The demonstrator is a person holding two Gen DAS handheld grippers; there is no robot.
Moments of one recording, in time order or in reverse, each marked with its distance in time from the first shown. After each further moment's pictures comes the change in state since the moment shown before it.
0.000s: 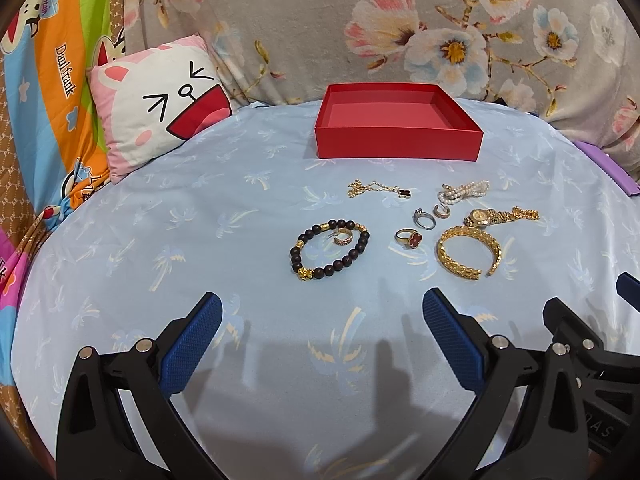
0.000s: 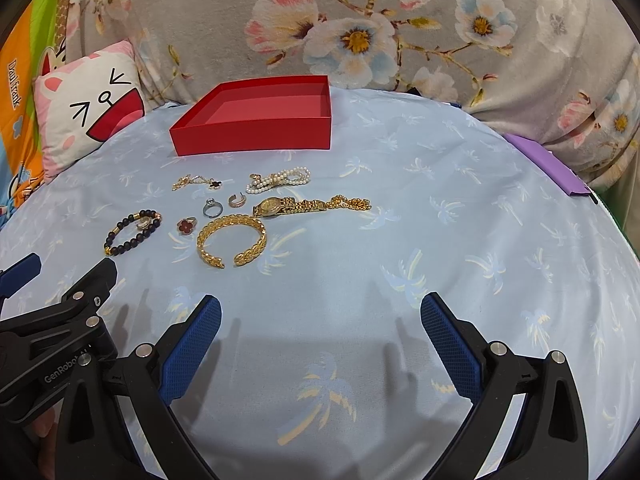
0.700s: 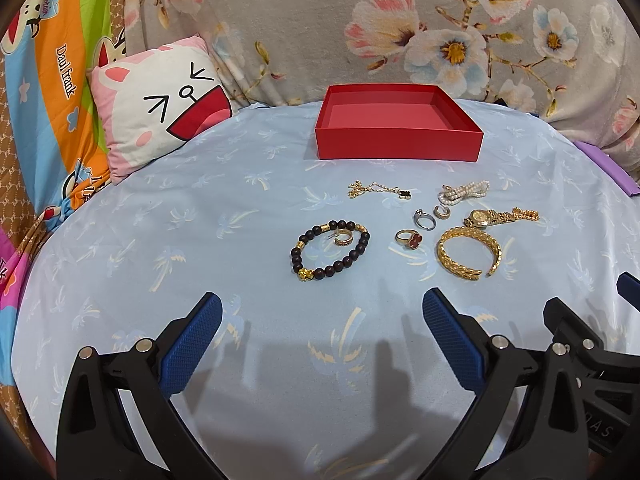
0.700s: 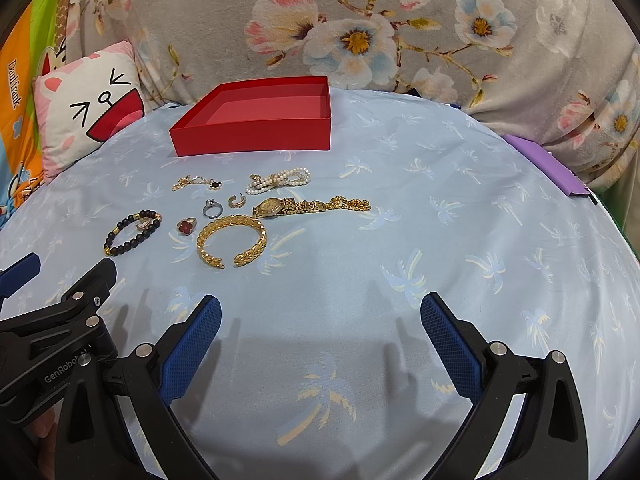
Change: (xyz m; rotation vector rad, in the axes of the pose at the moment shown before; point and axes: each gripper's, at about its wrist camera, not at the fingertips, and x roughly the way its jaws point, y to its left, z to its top) left arm -0.002 0.000 0.001 -0.001 -0.002 -0.001; right arm -0.001 0.000 0.000 0.000 -0.001 -0.001
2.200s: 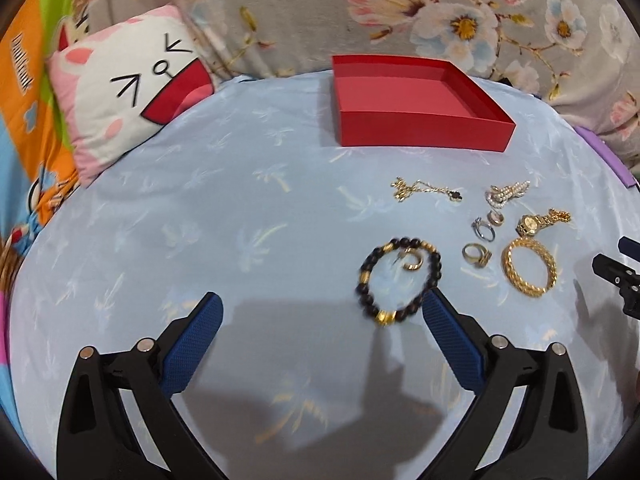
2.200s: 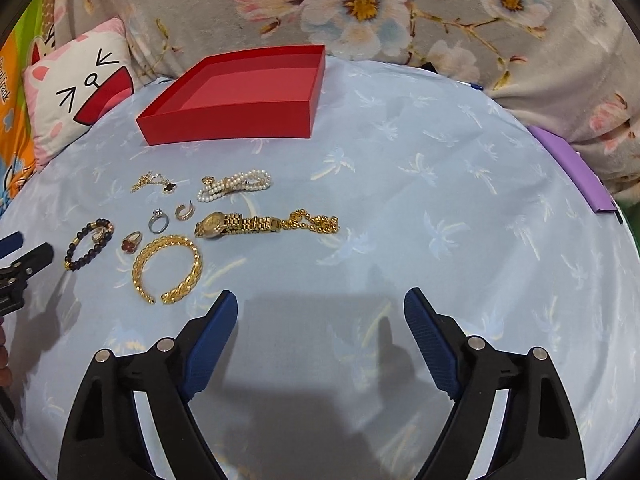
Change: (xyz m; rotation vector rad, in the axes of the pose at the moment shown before) left arm 0.065 0.057 0.041 0.064 0.127 -0.116; right arm 0.059 -0.044 0.049 -0.050 0.140 0.068
